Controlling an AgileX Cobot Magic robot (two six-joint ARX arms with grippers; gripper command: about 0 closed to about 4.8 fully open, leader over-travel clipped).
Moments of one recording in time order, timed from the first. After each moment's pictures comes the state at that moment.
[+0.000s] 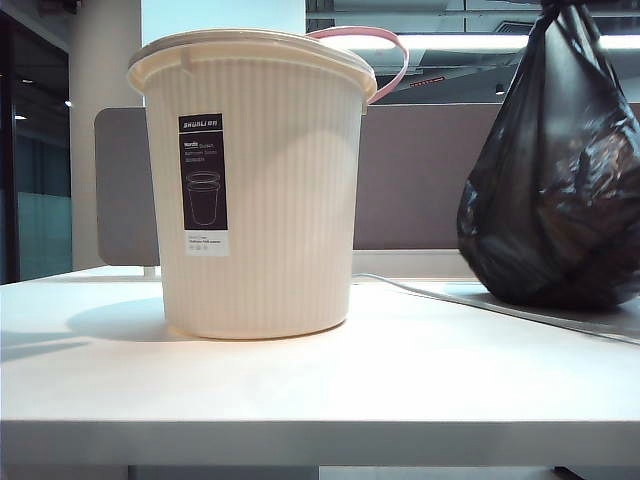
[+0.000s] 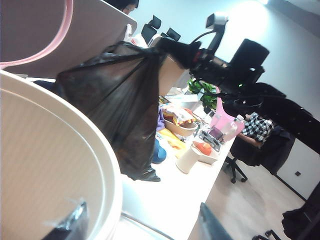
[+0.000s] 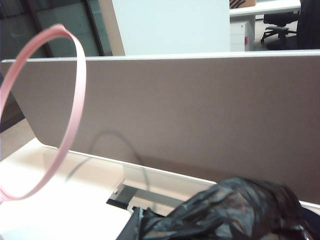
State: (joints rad) left arm -0.18 1.11 0.89 0.33 0.92 -0.62; right arm -0.13 1.68 1.68 -0.06 -0.60 0.16
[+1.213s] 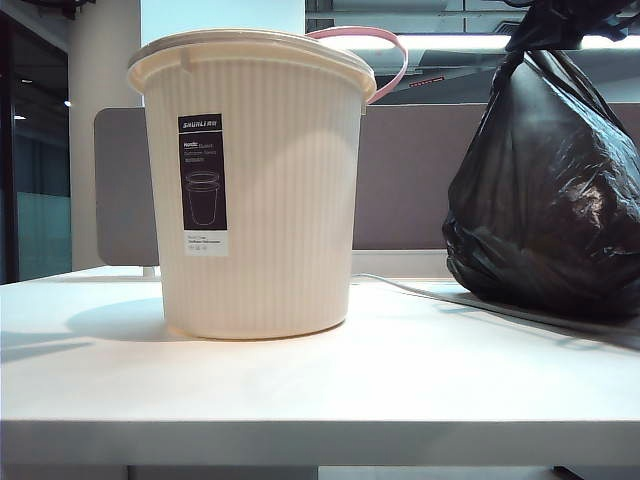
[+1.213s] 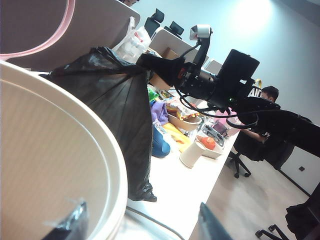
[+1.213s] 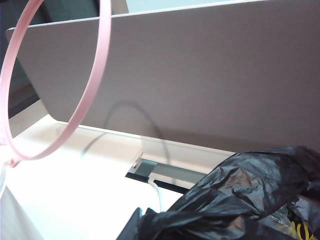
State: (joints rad) left arm -0.18 1.11 0.89 0.29 0.92 -0.58; right arm -0.02 1.62 1.45 0.07 -0.51 0.16
